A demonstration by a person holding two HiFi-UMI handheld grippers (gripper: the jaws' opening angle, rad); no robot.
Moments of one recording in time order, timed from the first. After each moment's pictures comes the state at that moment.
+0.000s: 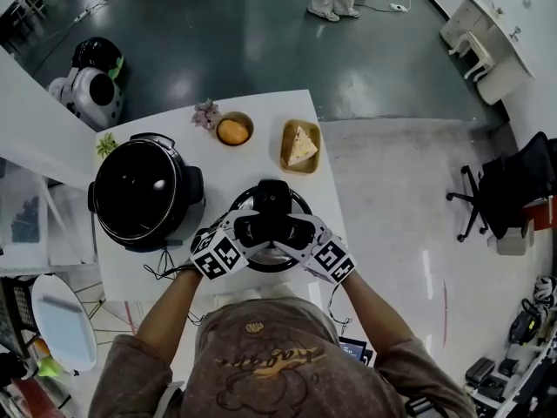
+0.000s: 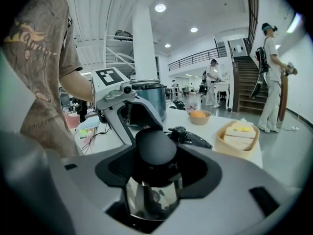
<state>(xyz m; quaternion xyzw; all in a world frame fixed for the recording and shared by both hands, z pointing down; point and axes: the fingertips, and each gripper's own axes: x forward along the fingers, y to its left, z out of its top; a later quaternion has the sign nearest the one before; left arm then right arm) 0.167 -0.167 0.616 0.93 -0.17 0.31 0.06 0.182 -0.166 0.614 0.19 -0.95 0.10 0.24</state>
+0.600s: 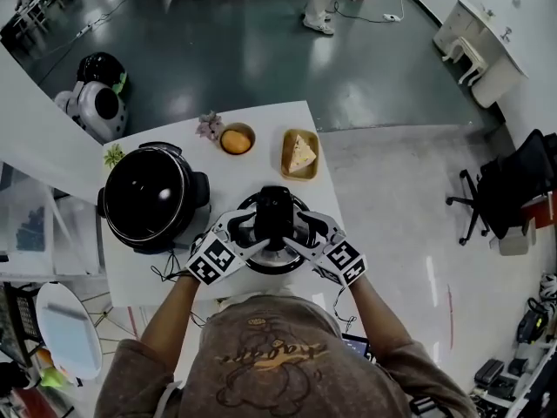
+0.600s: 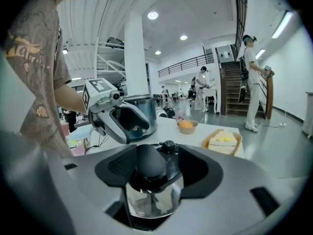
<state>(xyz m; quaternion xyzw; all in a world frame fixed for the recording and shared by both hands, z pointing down) 0.148 -0.173 0.570 0.94 -0.22 0.26 0.07 0.199 -0.176 0.572 0.25 -0.94 0.11 0.20</state>
